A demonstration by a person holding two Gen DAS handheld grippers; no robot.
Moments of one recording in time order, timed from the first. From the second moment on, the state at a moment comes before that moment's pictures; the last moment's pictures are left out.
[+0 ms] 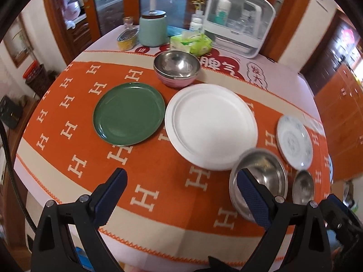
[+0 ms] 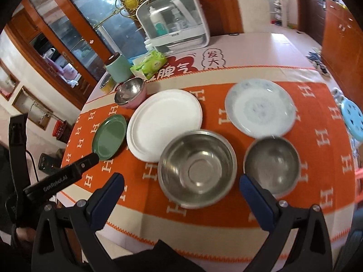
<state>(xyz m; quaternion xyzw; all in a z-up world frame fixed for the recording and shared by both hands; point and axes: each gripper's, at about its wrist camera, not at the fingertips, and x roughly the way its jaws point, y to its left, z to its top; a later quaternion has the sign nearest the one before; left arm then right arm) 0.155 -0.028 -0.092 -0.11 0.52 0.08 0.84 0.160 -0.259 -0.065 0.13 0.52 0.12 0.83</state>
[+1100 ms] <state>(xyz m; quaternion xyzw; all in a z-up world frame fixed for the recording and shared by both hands) 0.260 0.001 -0.244 -0.21 0.62 0.10 0.75 0.327 -0.241 -0.215 0.10 0.63 0.18 0.75</state>
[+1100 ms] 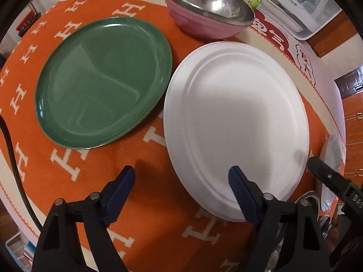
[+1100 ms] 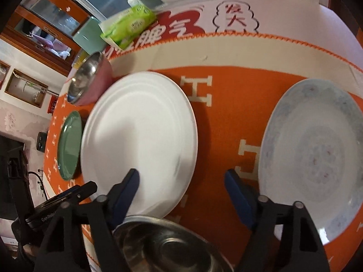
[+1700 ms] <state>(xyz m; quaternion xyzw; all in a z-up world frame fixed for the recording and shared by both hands) 0.287 -0.005 -0.246 -0.17 0.60 0.10 0.77 0.341 -0.240 -0.224 0.07 0.61 0.19 0.77</state>
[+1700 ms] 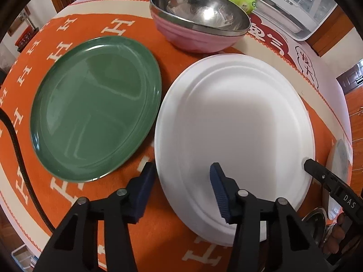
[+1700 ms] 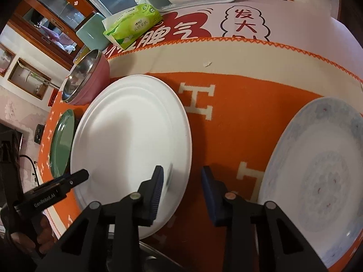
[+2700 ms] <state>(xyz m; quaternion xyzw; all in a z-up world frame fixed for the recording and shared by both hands) 0.285 -0.001 -0.227 -0.16 0.56 0.11 0.81 0.334 -0.242 -0.200 0.08 0.56 0.21 0.80</state>
